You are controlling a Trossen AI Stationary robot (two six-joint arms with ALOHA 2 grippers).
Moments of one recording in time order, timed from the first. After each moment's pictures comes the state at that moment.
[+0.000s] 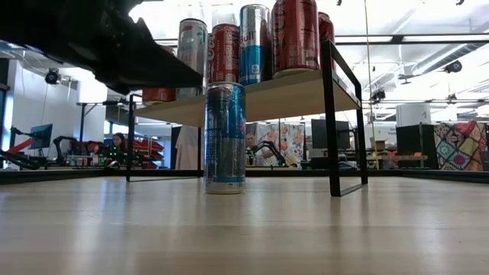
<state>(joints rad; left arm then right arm) -0.60 1.66 0.62 0.67 -0.86 -0.23 0.80 1.35 1.24 -0.70 0.75 0.45</state>
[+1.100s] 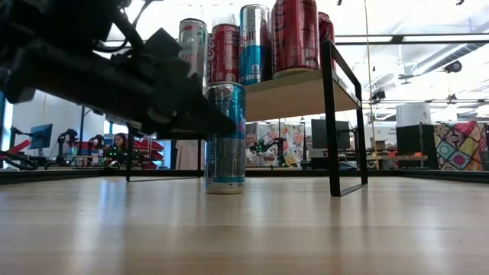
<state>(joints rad) -0.44 1.85 0.61 0.80 -0.86 -0.38 0.72 1.36 1.24 -0.70 0.75 0.41</state>
